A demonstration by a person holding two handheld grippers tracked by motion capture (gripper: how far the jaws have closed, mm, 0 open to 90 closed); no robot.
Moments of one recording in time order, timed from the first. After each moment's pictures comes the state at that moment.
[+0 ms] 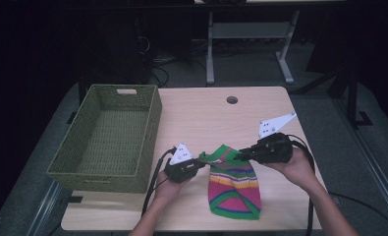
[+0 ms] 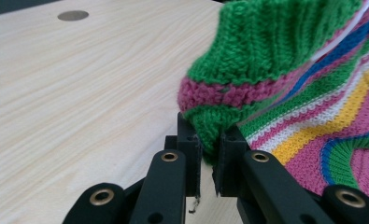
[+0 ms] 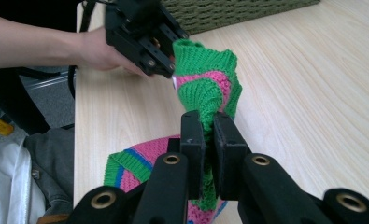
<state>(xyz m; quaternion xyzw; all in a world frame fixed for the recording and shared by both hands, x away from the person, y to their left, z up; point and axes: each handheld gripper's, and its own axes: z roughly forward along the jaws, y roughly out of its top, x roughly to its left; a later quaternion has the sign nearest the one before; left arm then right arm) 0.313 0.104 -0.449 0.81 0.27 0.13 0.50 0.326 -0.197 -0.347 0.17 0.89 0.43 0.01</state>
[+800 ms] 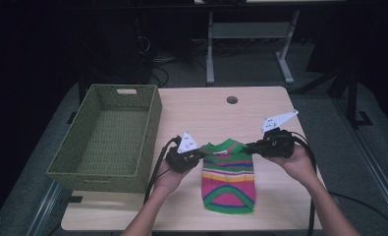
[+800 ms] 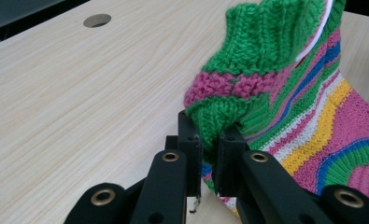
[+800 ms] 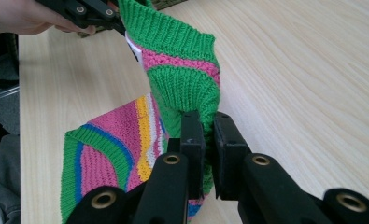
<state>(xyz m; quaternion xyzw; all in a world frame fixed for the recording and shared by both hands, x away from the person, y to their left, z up) 0.326 0.088 -0.412 0.85 0.27 0.17 0.43 0.352 -0.216 -0.370 0.24 0.88 0.41 0.03</state>
